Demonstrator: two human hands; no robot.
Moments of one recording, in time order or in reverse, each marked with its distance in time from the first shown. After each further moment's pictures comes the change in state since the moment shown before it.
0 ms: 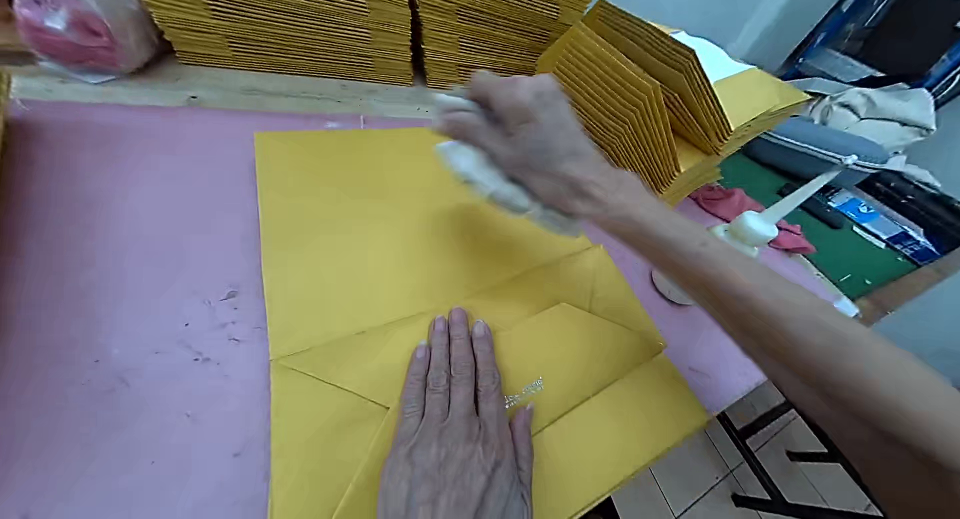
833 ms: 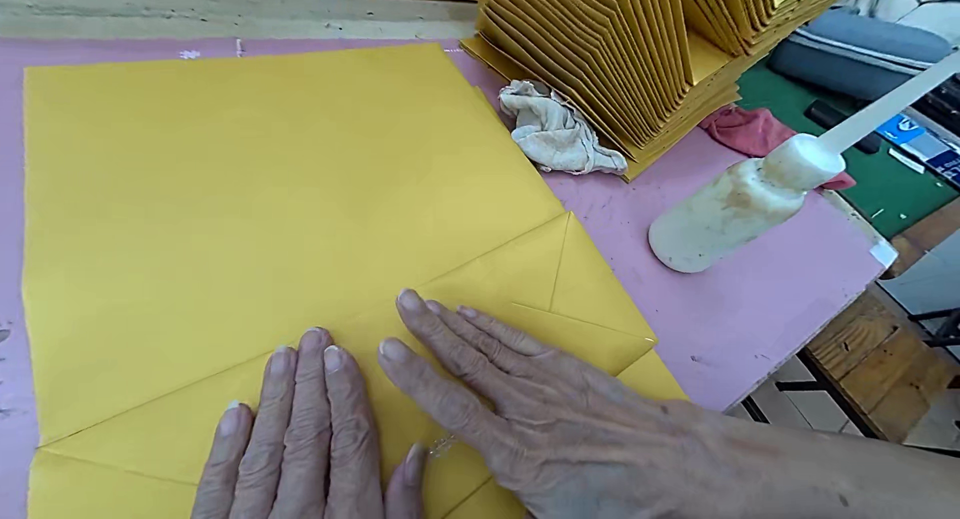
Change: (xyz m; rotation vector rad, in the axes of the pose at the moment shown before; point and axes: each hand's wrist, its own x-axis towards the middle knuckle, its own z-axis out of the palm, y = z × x) left_hand -0.015 -0.021 0.003 0.072 -0.090 -0.108; right_hand -0.181 -0.034 0.040 0.370 -0.262 -0.282
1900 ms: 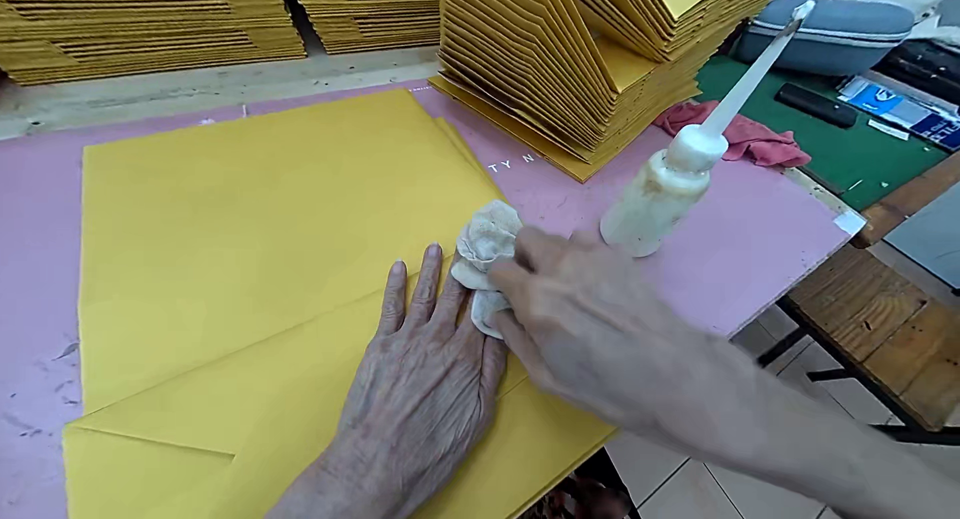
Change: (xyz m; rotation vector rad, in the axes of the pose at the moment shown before) left_hand 0.080 0.033 0.020 -0.049 0.129 0.507; right_hand -0.007 0.000 -0.064 -0.423 0.213 0.314
